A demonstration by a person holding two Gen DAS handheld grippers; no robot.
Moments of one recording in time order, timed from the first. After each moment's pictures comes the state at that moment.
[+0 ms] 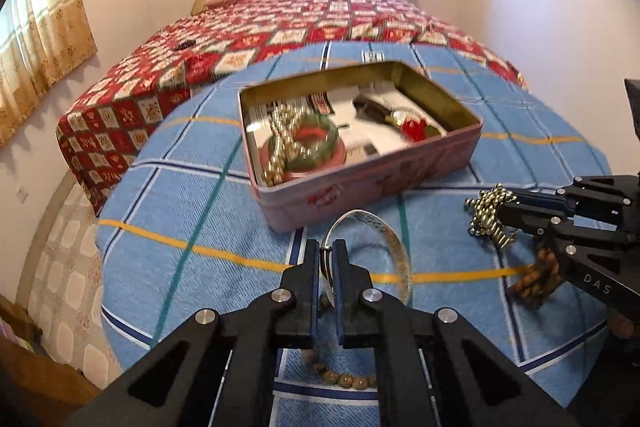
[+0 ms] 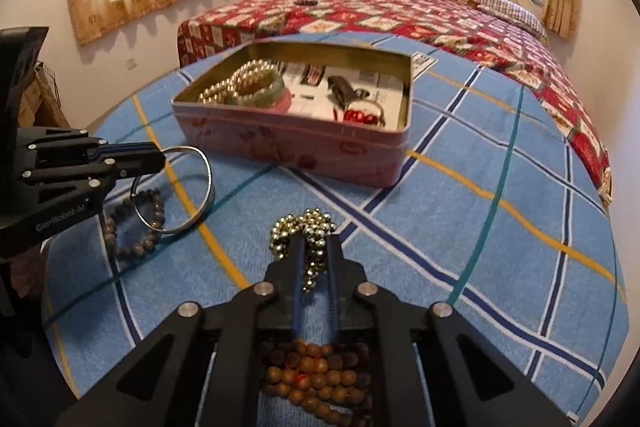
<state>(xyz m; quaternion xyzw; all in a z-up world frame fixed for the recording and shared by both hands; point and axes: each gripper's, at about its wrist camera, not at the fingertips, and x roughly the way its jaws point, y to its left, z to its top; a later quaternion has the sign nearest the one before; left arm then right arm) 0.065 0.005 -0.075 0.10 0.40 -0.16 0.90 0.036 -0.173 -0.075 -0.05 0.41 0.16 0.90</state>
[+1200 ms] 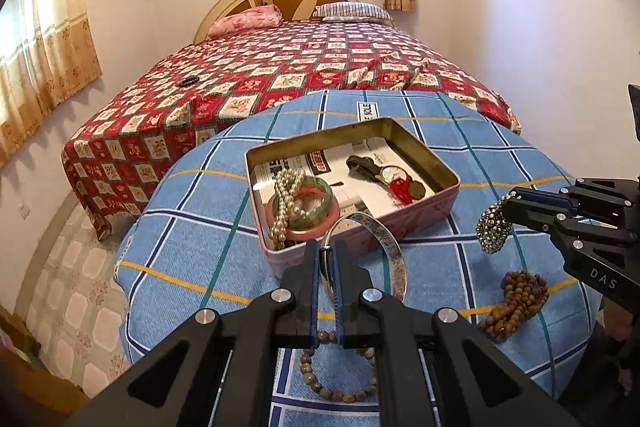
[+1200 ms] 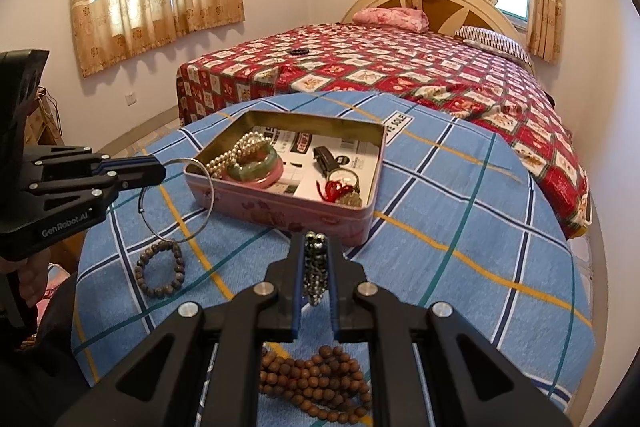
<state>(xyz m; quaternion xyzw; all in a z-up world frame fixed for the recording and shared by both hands) 0.062 0.002 -0.029 0.09 0.35 -0.17 0.92 0.035 -0.185 -0.028 -0.04 0.35 0.16 0.92</state>
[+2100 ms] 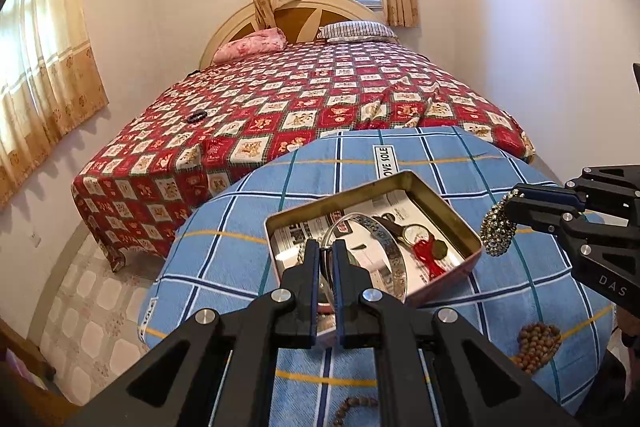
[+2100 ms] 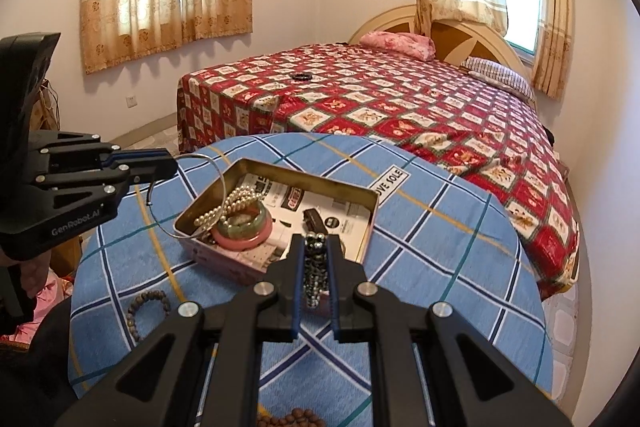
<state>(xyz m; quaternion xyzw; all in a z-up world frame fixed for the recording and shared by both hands) 0.106 -0.006 0.008 0.11 0.31 -0.15 0.93 0.072 -0.176 0.009 -0.08 0.32 0.16 0.93</state>
